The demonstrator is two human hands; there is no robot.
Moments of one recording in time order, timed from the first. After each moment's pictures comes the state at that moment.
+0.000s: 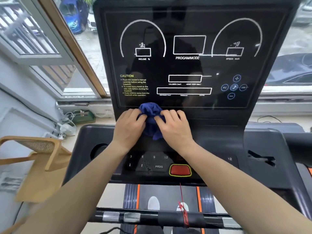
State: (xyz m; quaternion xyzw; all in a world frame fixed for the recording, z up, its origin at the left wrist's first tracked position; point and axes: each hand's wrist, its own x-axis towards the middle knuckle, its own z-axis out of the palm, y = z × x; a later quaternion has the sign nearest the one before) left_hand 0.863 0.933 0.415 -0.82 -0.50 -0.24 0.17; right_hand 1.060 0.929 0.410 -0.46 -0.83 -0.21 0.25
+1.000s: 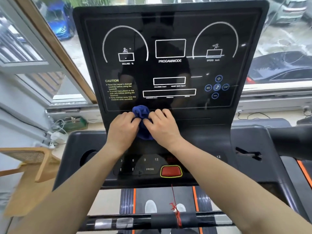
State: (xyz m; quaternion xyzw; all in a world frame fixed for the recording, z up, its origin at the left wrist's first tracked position) left_hand 0.882 0.936 0.424 -0.83 -0.48 -0.21 0.17; right_hand 1.063 0.940 0.421 -0.42 -0.83 -0.22 0.28
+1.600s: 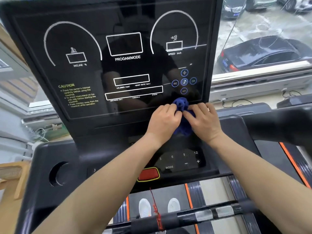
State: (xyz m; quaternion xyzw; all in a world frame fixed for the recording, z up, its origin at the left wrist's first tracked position) left_hand 1.091 0.955 0.432 -0.90 -0.36 -0.21 0.15; right_hand 1.279 0.934 0.402 -0.48 -0.77 -0.34 0.24
